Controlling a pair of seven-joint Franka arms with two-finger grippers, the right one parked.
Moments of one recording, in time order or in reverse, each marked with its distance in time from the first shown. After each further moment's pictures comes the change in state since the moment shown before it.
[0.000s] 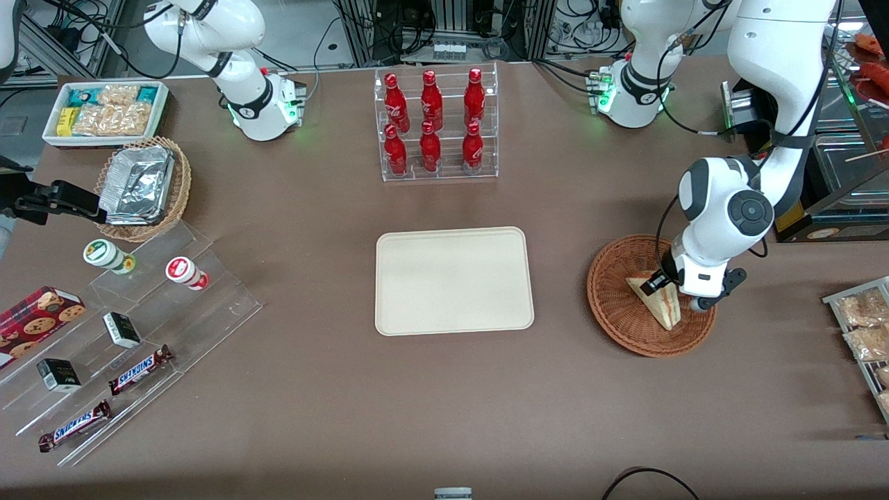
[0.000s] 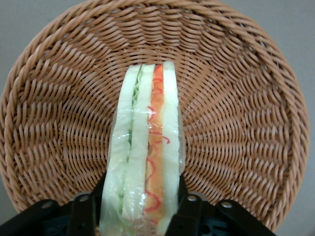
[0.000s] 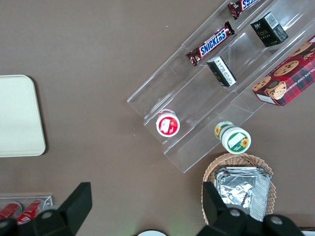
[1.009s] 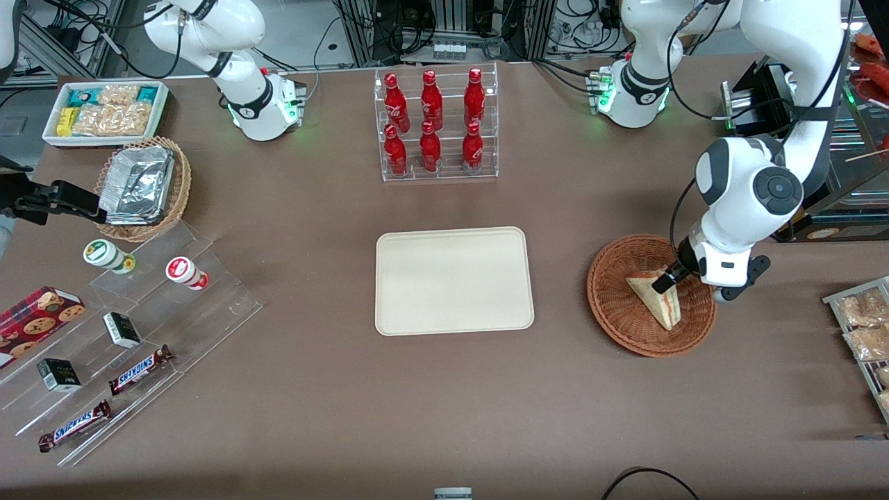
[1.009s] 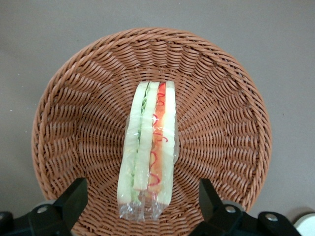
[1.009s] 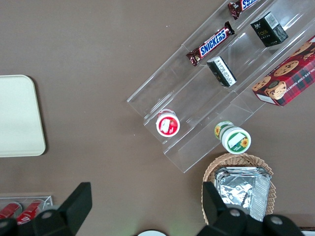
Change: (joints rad) arm 0.011 -0.096 0.003 -0.002 -0.001 -0.050 -0.093
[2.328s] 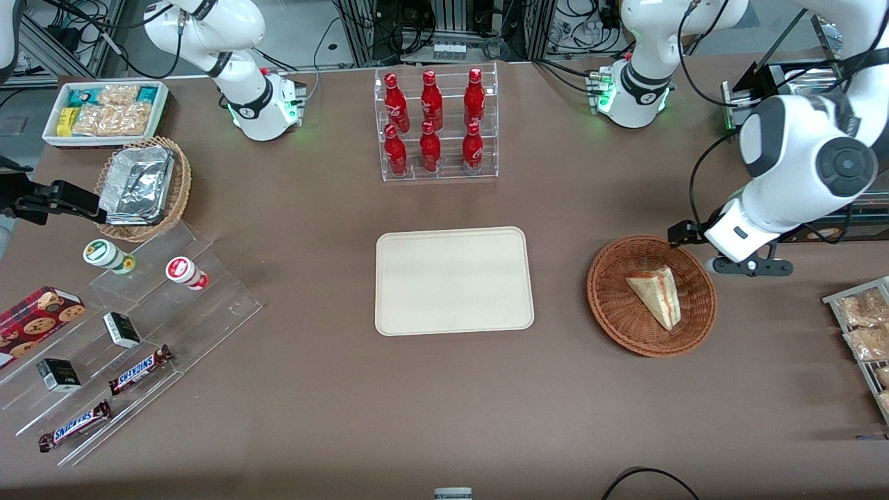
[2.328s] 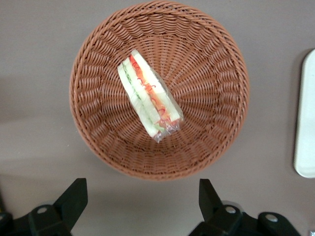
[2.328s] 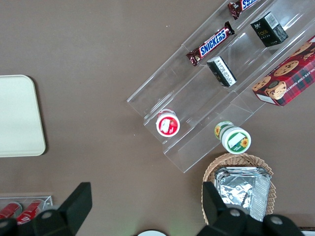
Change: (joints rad) arm 0.016 -0.136 0.004 0.104 0.000 -0.371 0.746
